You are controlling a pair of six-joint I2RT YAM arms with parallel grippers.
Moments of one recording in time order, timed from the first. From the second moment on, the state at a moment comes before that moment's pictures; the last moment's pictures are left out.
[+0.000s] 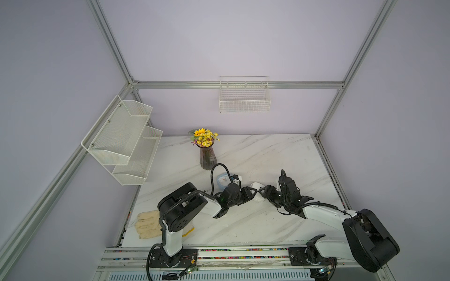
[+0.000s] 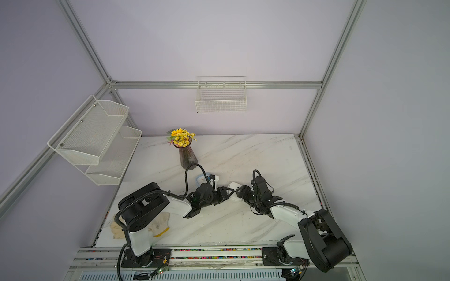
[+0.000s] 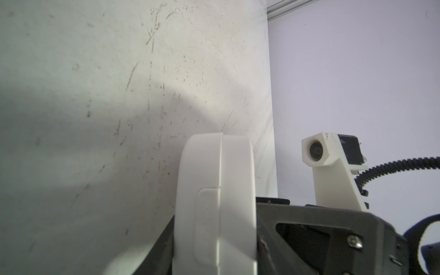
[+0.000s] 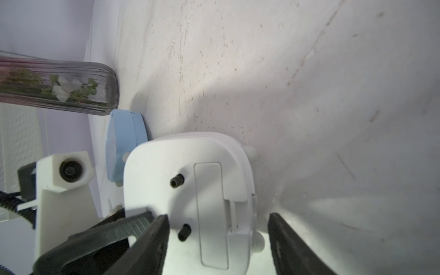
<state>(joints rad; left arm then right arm) -0.85 1.86 0.71 0.74 0.12 -1.16 0.44 1.30 0.46 0.10 -0.24 1.00</state>
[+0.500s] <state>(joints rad) -0.92 1.76 1.07 0.01 -0.19 -0.76 0.44 0.93 0.56 -0.20 -0.03 0.96</state>
